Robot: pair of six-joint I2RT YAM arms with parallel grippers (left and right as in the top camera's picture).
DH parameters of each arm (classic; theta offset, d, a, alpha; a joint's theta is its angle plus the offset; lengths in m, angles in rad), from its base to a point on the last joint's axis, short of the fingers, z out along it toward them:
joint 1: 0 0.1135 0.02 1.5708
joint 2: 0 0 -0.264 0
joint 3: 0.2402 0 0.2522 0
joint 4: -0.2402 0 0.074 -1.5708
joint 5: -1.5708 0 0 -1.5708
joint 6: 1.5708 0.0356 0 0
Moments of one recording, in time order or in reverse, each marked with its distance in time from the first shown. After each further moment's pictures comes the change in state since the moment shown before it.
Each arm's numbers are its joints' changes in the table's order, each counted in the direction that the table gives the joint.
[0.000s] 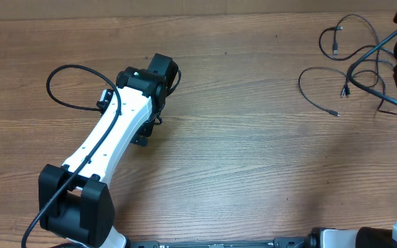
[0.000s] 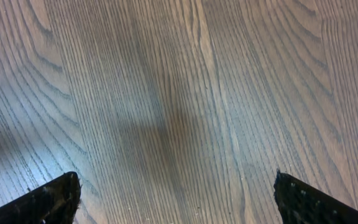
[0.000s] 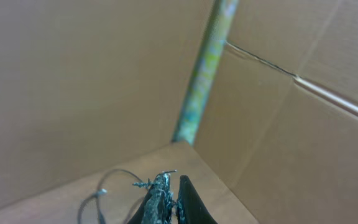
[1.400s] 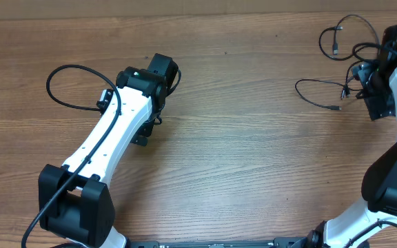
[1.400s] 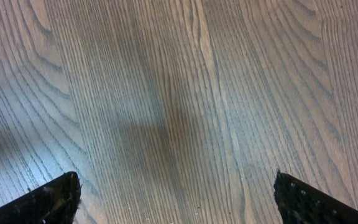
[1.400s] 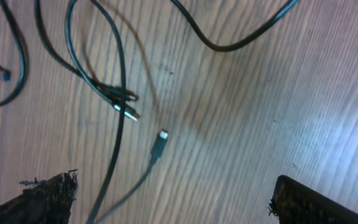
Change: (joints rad) left arm 0.000 0.000 0.000 0.000 0.000 0.000; right arm -0.221 -0.370 -0.271 -0.419 0.393 1.043
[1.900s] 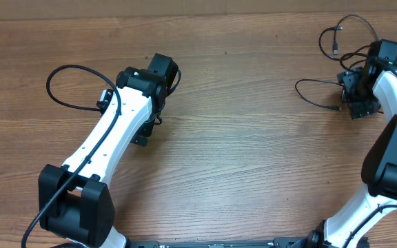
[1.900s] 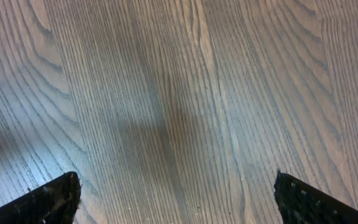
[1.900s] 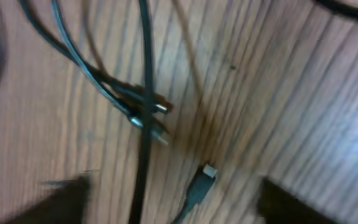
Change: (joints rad) left arm 0.000 0.000 0.000 0.000 0.000 0.000; right arm -0.007 -0.138 -0.143 0.334 0.134 -0.023
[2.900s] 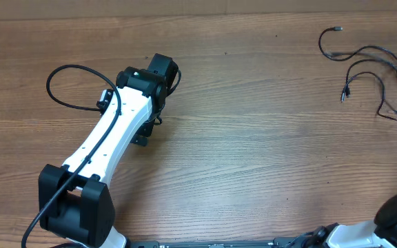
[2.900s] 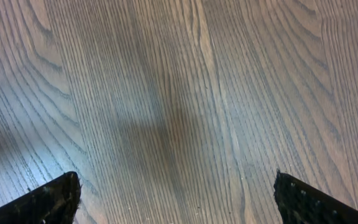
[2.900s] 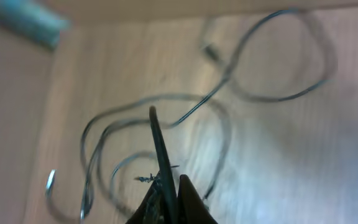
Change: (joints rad) left arm 0.000 0.000 0.000 0.000 0.000 0.000; right arm -0.462 0.336 0.174 -0.135 -0.017 -0.257
